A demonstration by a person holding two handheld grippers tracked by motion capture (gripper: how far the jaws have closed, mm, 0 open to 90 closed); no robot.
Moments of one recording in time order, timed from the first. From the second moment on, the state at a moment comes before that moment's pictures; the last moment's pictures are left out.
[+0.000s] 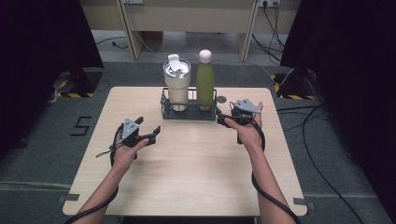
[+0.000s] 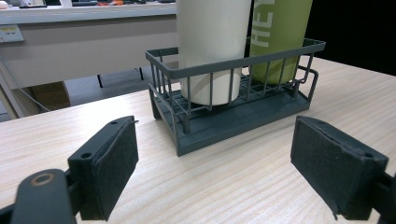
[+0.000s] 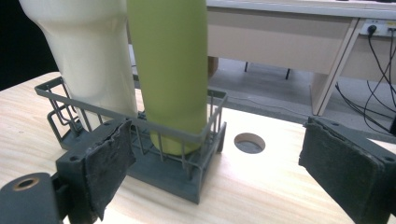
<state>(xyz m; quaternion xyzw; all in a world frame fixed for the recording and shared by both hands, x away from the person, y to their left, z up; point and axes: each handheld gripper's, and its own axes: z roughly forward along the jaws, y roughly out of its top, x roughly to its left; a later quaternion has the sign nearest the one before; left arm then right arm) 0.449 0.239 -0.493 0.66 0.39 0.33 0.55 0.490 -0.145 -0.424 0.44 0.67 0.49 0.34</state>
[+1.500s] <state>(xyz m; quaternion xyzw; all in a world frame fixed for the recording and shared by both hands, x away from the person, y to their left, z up) 0.448 0.238 -0.499 0.67 0.40 0.33 0.54 0.417 -0.207 -0.485 0.49 0.65 0.48 0.33</state>
